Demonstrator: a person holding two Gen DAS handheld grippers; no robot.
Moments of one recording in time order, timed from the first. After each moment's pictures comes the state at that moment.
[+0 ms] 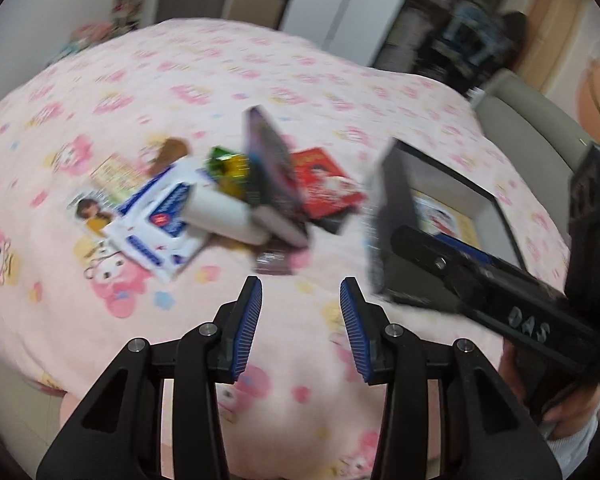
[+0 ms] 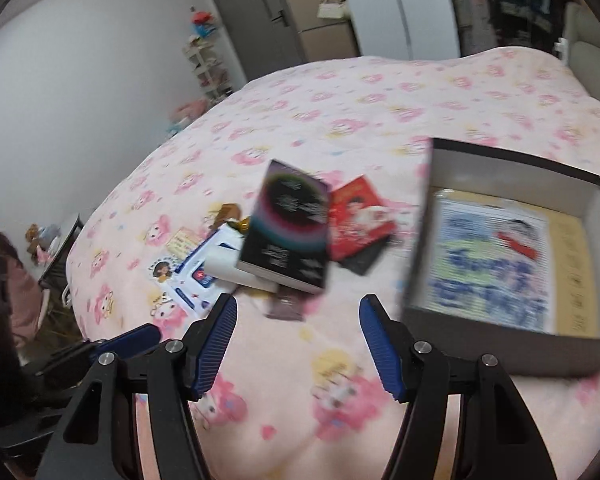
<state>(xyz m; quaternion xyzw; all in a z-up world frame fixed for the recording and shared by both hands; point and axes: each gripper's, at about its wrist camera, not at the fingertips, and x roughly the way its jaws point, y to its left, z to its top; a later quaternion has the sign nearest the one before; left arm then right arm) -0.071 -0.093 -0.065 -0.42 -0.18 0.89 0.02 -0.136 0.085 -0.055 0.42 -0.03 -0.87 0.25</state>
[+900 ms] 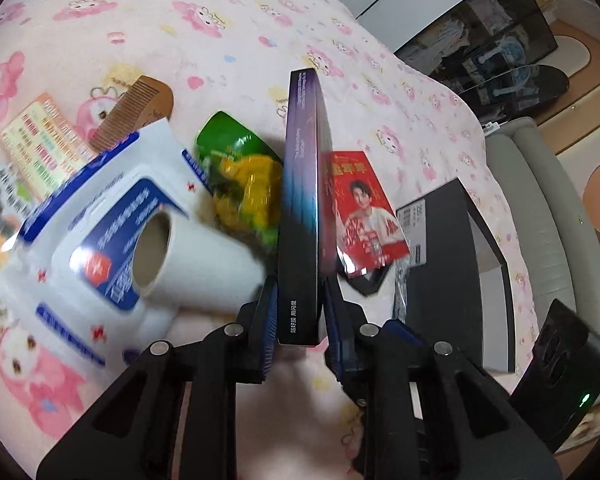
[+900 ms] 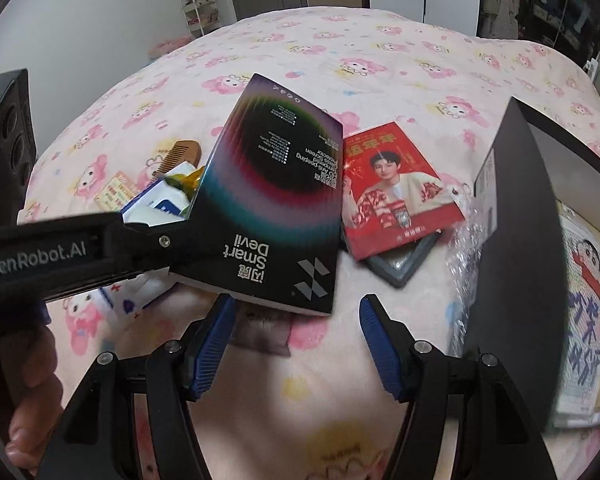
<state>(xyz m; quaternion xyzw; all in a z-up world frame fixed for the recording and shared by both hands) -0.179 -0.135 -0.144 -0.47 -0.31 0.82 0.08 -0.191 0.030 -0.135 0.48 0.05 -0.85 0.22</state>
